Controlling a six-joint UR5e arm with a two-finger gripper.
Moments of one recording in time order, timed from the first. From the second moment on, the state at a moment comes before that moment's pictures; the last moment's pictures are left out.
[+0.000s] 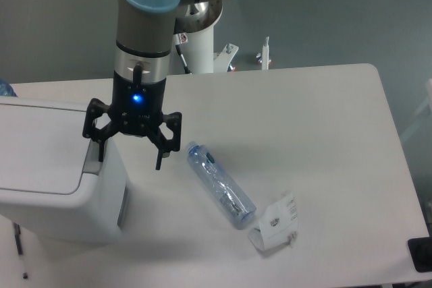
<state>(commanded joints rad) 2.22 -1.74 -1.57 -0.94 1.25 0.21</state>
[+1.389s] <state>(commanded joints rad) 2.42 -1.81 -1.50 -0.95 1.27 0.29</state>
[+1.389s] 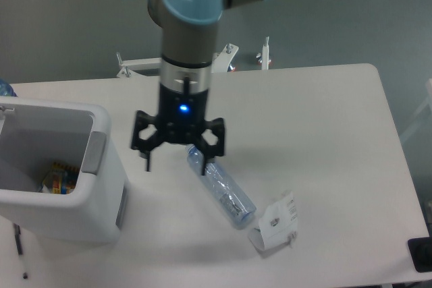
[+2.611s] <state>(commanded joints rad) 2.63 -2.11 -1.26 -1.14 1.51 1.09</state>
